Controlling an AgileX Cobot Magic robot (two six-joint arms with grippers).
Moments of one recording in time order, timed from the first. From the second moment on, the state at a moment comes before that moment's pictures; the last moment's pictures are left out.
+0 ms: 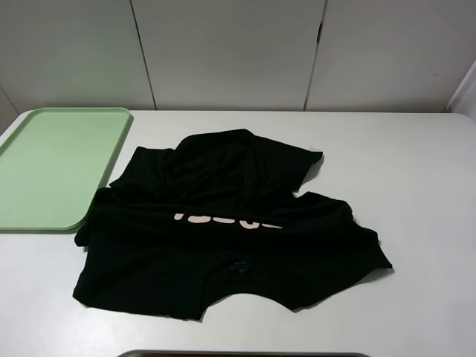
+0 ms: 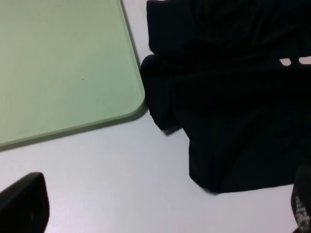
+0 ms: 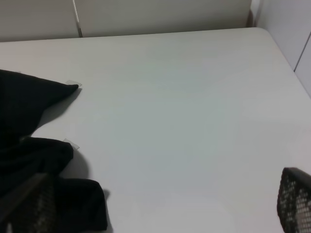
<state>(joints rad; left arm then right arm) -0.07 -0.01 -0.50 -0.05 1.07 0.13 -0.03 -0.01 -0.49 -0.04 1.02 0.10</state>
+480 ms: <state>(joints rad) -0.07 -0.01 -0.50 -0.05 1.07 0.13 -0.03 -0.01 -0.49 0.00 1.02 0.10</state>
